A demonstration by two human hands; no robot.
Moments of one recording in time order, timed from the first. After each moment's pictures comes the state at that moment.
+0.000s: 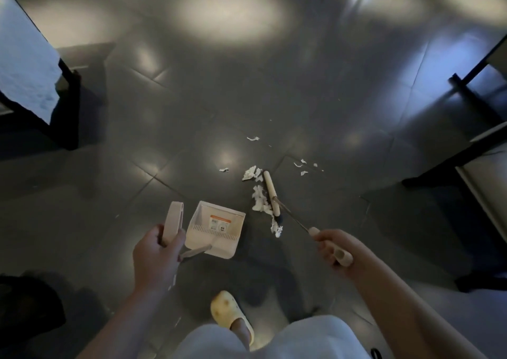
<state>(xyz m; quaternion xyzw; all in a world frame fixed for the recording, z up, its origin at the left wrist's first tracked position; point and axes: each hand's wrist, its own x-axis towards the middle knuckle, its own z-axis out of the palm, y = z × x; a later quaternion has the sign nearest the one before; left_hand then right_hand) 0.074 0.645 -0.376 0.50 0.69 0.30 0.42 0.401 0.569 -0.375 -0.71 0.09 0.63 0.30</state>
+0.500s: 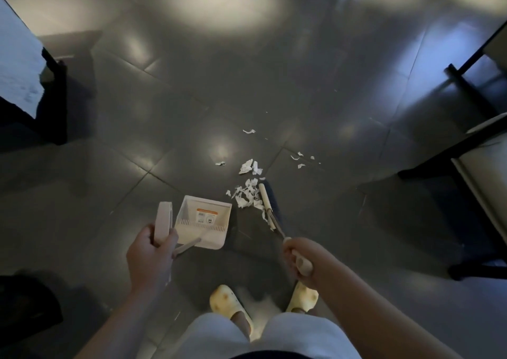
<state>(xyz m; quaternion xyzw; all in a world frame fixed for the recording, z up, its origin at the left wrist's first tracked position) 0.068 0.656 -0.397 0.49 0.73 0.28 0.39 0.333 0.585 -0.376 -0.71 0.12 0.63 0.28</state>
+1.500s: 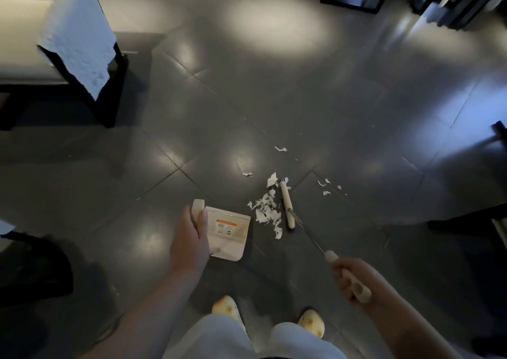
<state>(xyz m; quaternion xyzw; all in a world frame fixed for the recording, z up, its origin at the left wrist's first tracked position) 0.060 0.671 -0.416 0.52 0.74 0.28 0.32 0.355 0.586 -0.361 -0.75 0.05 0.61 0.24</state>
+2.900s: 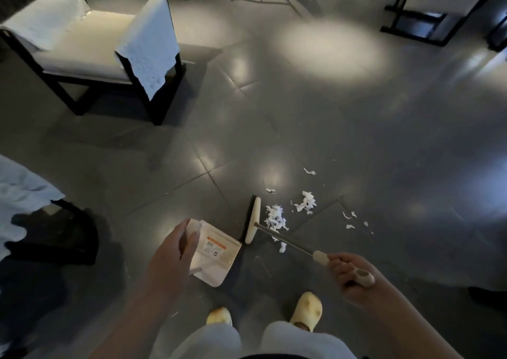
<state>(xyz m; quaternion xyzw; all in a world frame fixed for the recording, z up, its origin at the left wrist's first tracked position) 0.051 0.635 -0.381 0.52 0.75 0.28 0.29 0.407 0.678 -0.378 -0.44 0.19 0.84 0.26</state>
